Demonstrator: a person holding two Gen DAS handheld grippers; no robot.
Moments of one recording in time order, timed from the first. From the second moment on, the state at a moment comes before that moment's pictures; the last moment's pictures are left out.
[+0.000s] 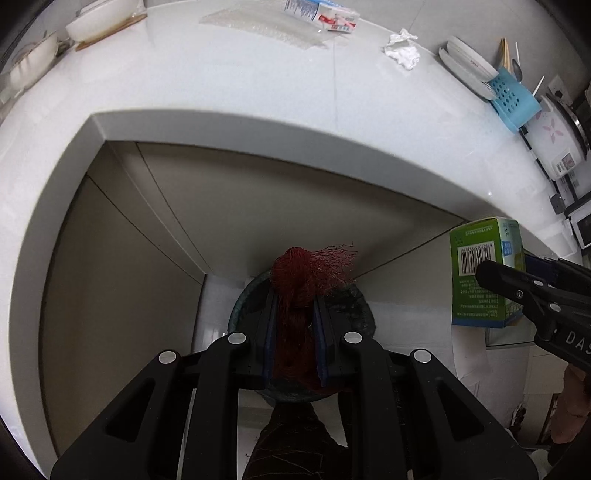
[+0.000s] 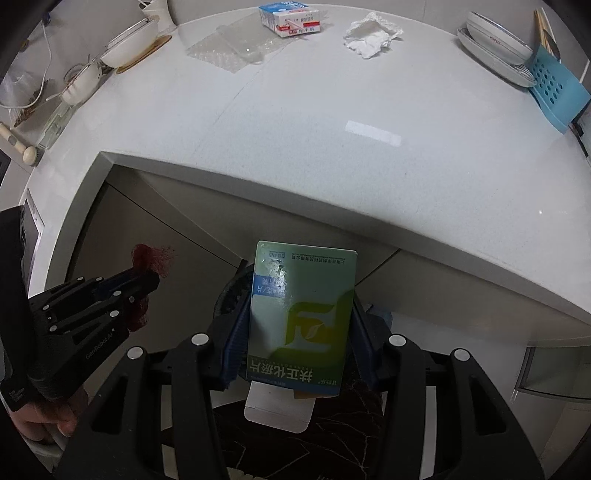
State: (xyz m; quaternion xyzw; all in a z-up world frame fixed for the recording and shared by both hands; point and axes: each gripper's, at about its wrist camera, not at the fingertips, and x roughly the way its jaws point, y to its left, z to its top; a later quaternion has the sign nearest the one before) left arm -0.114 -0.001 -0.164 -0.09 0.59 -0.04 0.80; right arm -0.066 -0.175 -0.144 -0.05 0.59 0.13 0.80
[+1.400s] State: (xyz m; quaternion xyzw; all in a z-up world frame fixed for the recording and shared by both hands) left arm -0.119 0.008 -0.231 -0.09 0.62 -0.01 0.78; right arm -0.047 -0.149 -0.256 -0.11 0.60 0.17 0.77
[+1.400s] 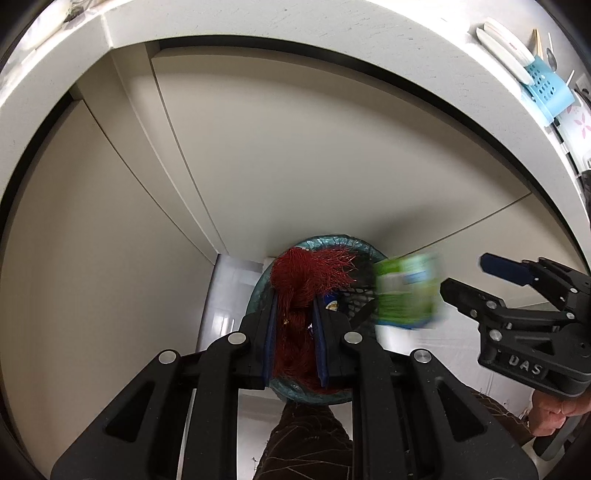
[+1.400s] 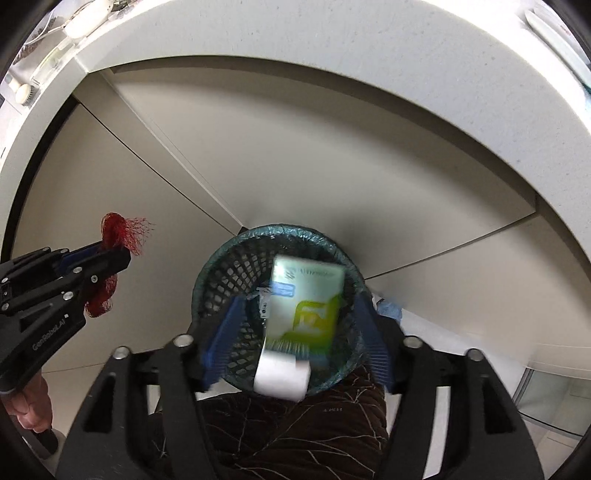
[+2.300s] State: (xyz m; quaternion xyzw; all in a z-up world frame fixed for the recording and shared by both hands) left arm -0.104 -0.057 -0.268 -0.03 0.64 -0.08 0.76; right arm -0.058 -0.234 -0.231 -0.04 0.56 0.10 0.82
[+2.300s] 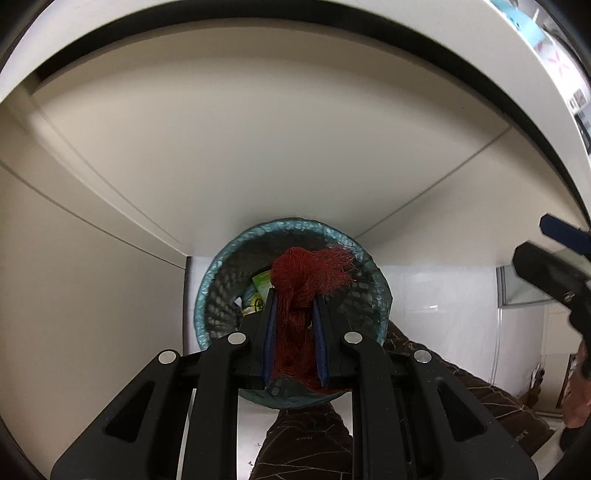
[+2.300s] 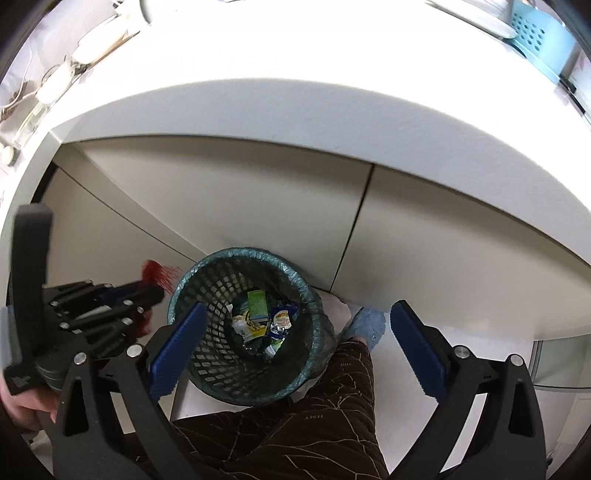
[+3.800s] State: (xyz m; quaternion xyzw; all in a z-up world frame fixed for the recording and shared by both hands) left arm -0.104 -0.086 -0.247 -0.02 0.61 -0.11 0.78; right arm -0.063 -0.252 -0.219 -0.04 0.57 0.09 0.82
